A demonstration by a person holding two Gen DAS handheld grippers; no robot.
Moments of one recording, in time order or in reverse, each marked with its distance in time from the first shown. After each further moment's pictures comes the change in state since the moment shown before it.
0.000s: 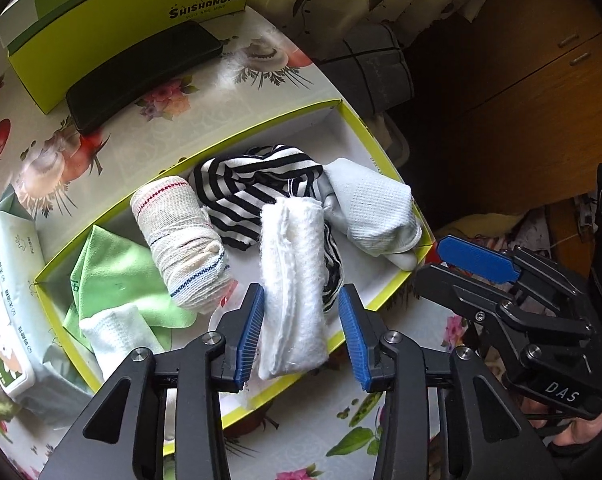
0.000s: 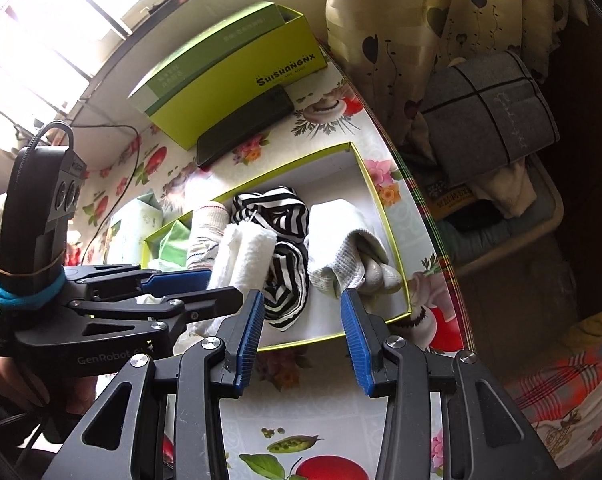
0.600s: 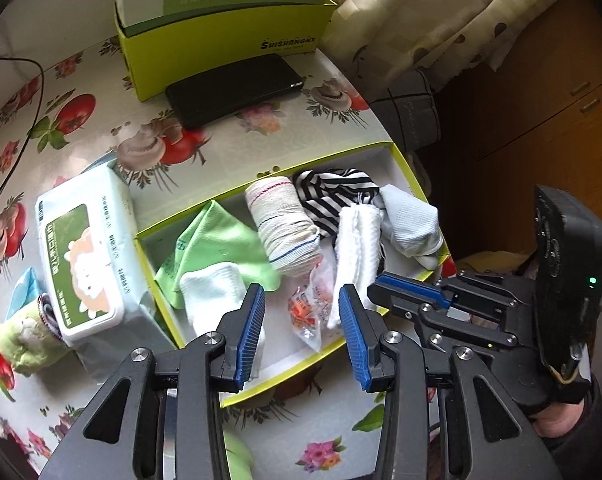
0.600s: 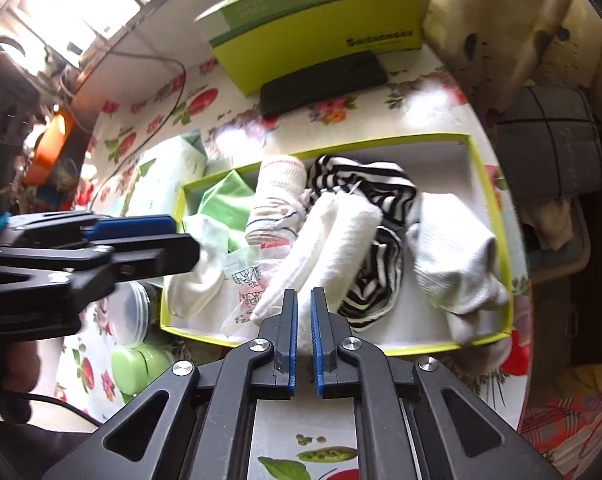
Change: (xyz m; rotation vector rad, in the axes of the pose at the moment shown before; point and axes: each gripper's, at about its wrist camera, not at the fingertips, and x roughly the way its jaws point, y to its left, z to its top) left arm -0.072 0.050 -0.036 -0.120 -0.117 0.057; right arm 0.056 0.066 -0.004 -0.224 0.133 0.013
